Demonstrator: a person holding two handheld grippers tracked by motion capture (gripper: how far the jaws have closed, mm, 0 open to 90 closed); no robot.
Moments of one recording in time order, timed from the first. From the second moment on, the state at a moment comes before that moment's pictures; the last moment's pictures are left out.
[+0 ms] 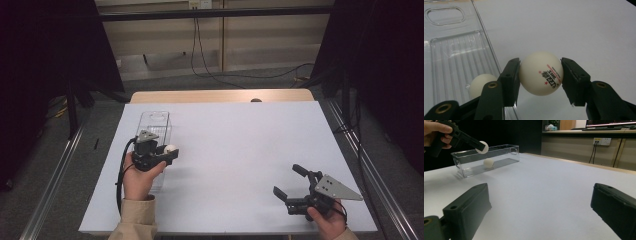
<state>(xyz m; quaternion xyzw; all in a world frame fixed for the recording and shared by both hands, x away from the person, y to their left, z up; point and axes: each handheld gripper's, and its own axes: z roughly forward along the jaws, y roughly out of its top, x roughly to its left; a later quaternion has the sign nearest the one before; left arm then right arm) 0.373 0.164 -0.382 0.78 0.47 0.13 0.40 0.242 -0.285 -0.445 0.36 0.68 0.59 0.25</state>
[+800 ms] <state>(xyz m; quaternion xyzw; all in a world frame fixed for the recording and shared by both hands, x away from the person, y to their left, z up) 0.371 0.173 -0.378 0.77 0.48 0.13 0.40 0.242 -0.285 -0.444 0.36 0.68 0.59 0.25</state>
